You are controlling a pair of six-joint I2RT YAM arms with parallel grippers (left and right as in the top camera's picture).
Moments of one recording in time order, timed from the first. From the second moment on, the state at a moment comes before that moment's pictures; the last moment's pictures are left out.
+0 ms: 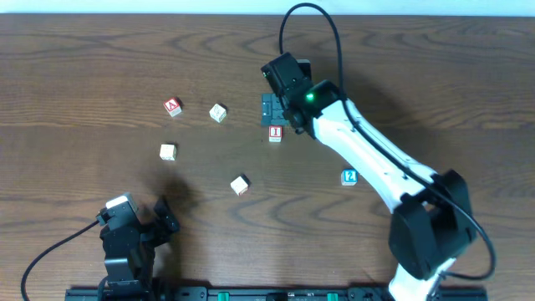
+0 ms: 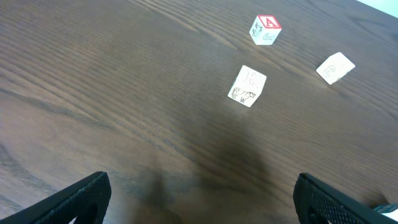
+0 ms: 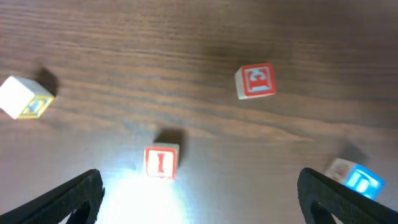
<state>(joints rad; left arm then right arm) 0.04 0.01 0.16 -0.72 -0.11 -0.35 0.59 1.89 1.57 -0.80 0.25 0.51</state>
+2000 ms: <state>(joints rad) 0.04 0.01 0.16 -0.72 -0.11 -0.35 0.41 1.36 0.81 -0.72 0.14 0.51</state>
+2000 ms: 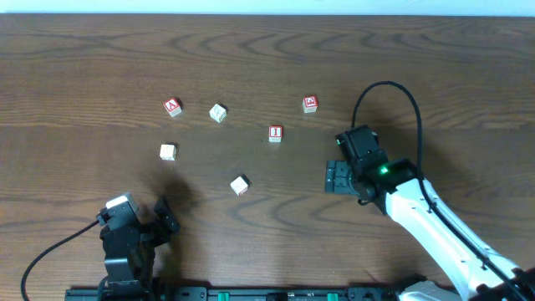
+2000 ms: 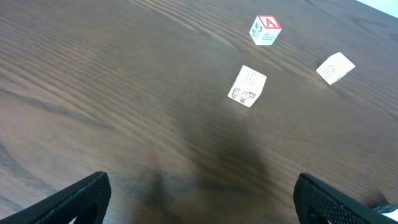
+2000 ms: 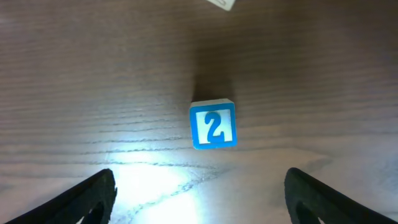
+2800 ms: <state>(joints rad) 0.04 0.01 0.16 -0.72 -0.11 -0.35 0.36 1.53 0.76 -0.57 0.12 0.46</state>
